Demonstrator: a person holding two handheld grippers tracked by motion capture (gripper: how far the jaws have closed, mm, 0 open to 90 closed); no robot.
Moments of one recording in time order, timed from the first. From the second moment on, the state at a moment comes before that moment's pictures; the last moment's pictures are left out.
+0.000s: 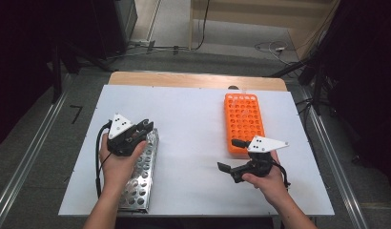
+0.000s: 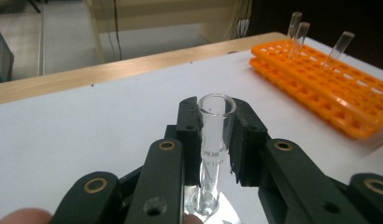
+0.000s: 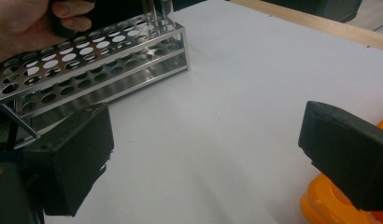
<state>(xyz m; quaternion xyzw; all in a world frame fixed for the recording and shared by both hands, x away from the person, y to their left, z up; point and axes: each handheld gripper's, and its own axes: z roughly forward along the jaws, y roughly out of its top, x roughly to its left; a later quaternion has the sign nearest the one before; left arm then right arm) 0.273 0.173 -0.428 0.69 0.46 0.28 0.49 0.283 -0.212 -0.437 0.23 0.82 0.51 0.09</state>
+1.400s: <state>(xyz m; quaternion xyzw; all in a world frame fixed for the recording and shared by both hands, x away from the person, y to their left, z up) 0.260 0.168 -0.420 0.69 0.45 0.23 0.51 0.293 -0.225 -0.436 0.25 0.81 0.51 0.11</state>
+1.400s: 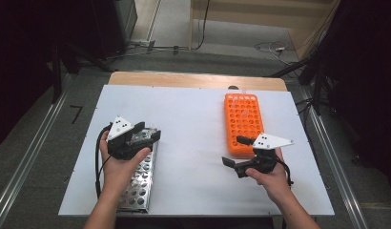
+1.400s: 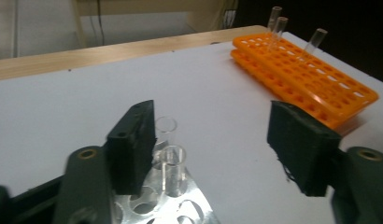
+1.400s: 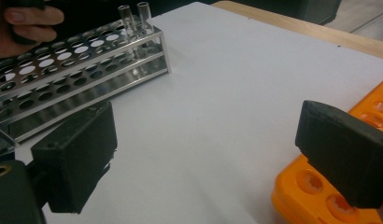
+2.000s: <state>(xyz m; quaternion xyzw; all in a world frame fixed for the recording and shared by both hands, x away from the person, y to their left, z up) 0.250 0.153 -0.413 0.72 0.40 0.19 0.54 0.347 -0.244 -0.436 0.34 0.79 0.50 0.13</state>
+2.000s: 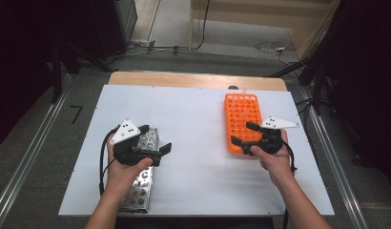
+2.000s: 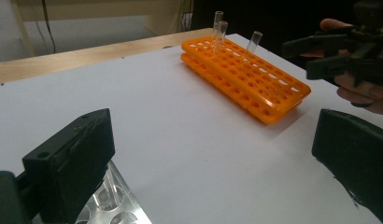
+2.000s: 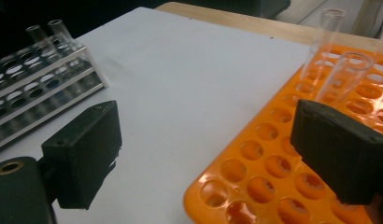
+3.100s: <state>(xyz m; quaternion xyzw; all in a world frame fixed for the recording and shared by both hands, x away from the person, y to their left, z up) 0.251 0.151 -0.412 0.72 0.41 0.19 0.54 0.421 -0.232 -0.456 0.46 0.78 0.39 0.17</state>
